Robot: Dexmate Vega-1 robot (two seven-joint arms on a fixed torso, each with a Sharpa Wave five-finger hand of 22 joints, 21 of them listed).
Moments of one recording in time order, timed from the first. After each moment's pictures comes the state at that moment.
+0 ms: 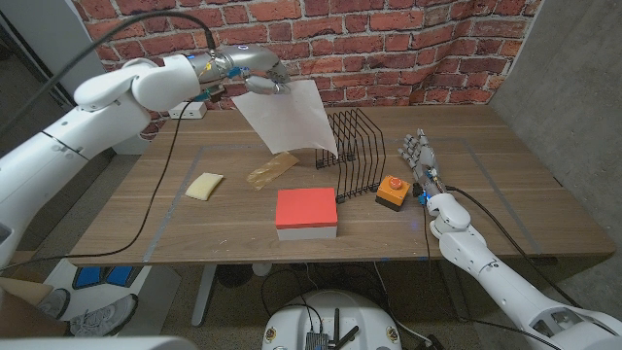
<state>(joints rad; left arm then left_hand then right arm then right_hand) 0.50 1.01 0.40 -1.88 0.38 -0.31 -0.29 0.73 0.09 0.72 -0.18 0.18 1.02 -0.07 0.20 0.20 1.03 -0.17 0.18 0.18 0.95 -0.14 0.17 0.16 0.88 -0.12 0.21 0.18 -0.90 -0.41 -0.36 -1.22 0.63 0.43 -0.05 0.06 0.09 0.32 0.12 0.22 0.13 0.05 0.19 0.17 0.15 0.00 0.19 0.19 0.05 -0.02 0.22 0.32 0.30 -0.02 0.19 0.17</state>
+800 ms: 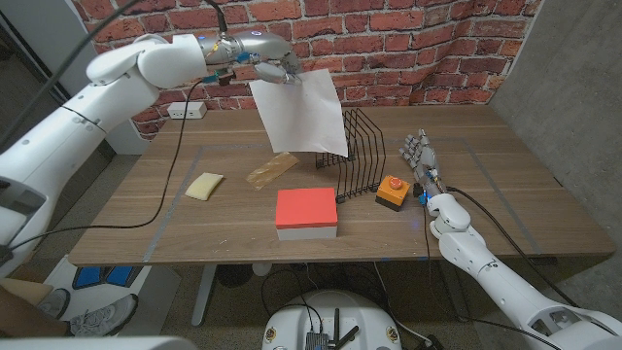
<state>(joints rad) 0.31 0.90 0.49 -1.70 0.37 -0.53 -0.38 0.73 0.09 0.72 -0.18 0.17 1.02 -0.07 0.20 0.20 1.03 -0.17 0.18 0.18 0.94 -0.13 0.17 0.17 0.87 -0.11 0.21 0.18 -0.90 -0.41 -0.36 -1.21 0.64 0.44 -0.06 0.06 0.09 0.33 0.11 0.22 0.13 0.05 0.19 0.17 0.16 0.01 0.19 0.19 0.05 -0.02 0.22 0.32 0.30 -0.02 0.19 0.17</state>
